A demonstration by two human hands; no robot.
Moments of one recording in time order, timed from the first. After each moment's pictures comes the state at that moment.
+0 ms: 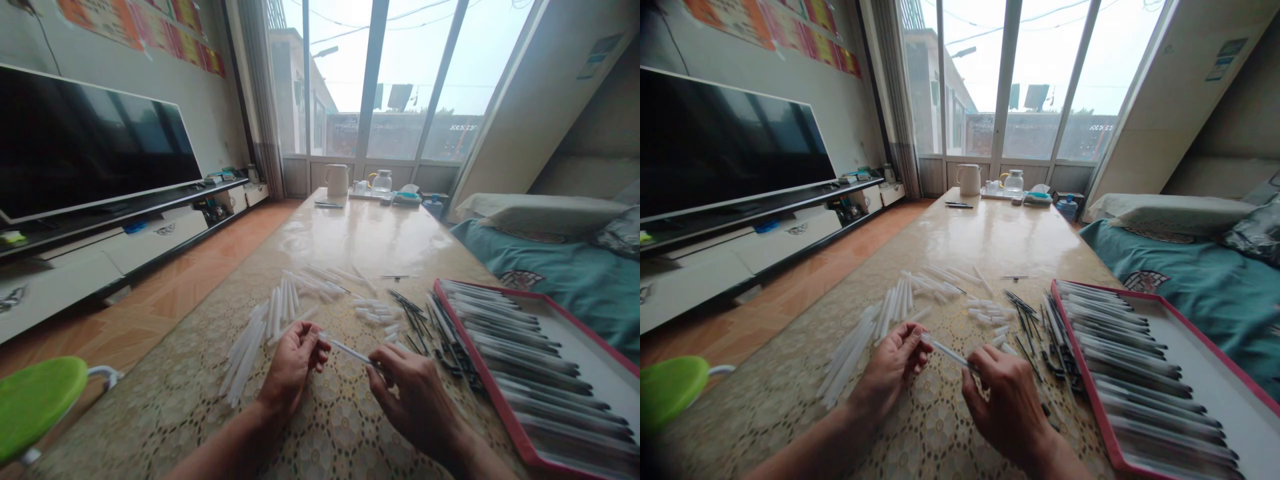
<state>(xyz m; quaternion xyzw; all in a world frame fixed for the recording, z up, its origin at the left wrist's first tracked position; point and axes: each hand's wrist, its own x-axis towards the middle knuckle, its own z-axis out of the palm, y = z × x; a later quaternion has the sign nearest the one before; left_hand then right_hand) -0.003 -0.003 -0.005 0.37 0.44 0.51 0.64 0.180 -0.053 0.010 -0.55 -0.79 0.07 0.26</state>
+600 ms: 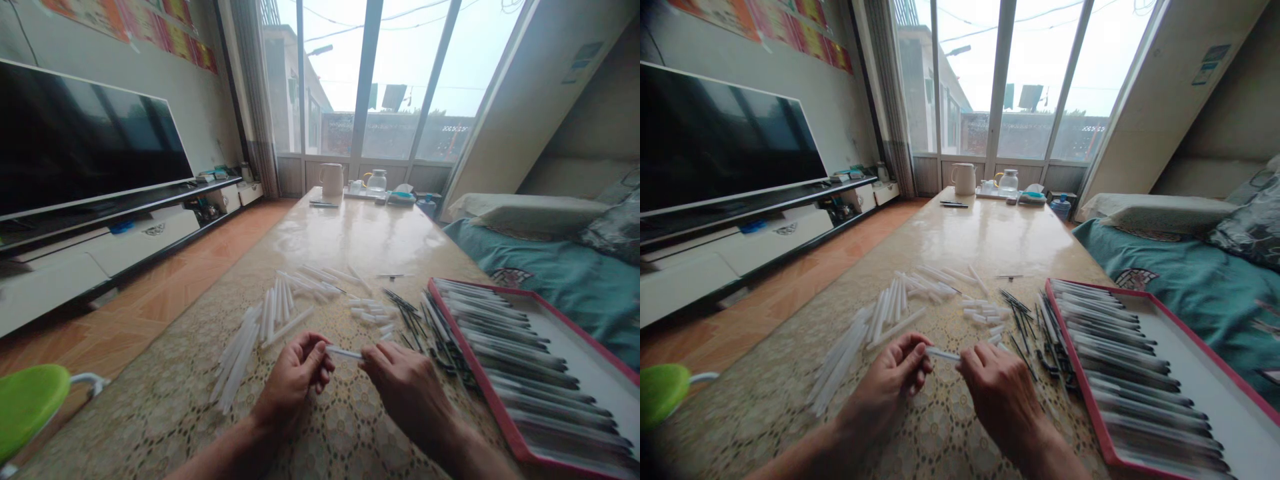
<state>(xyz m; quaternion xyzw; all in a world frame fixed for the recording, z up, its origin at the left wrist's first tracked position) -0.002 -0.011 -0.010 0.43 0.39 0.44 0.68 0.183 -0.046 0.002 -0.52 -0.82 -0.09 0.21</state>
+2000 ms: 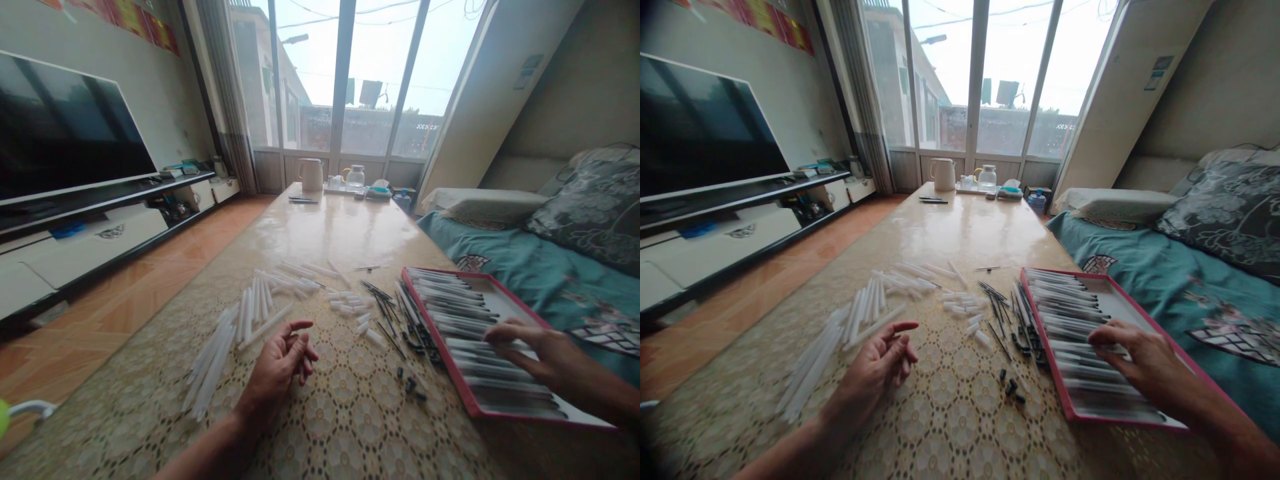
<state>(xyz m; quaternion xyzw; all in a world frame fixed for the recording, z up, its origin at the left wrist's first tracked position) 0.002 -0.006 -0.005 0.47 0.41 0.42 0.66 0.417 -0.092 0.027 -0.72 -0.68 0.06 0.14</state>
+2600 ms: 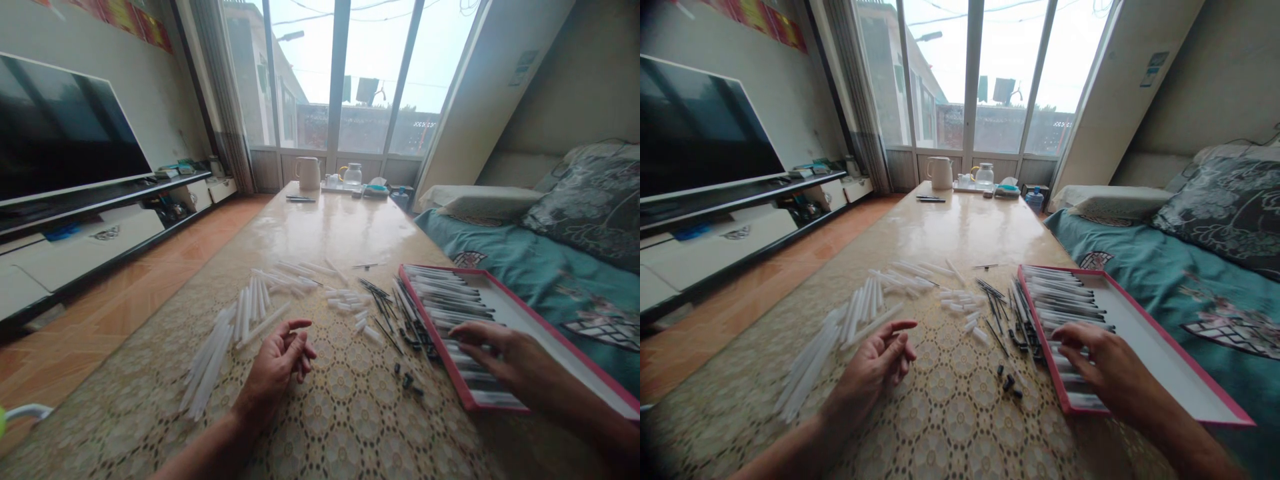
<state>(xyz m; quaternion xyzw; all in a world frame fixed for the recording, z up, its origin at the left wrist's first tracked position) 0.004 -0.007 -0.002 0.47 0.41 0.42 0.66 0.344 -0.095 0.042 -0.71 -0.67 0.10 0.17</state>
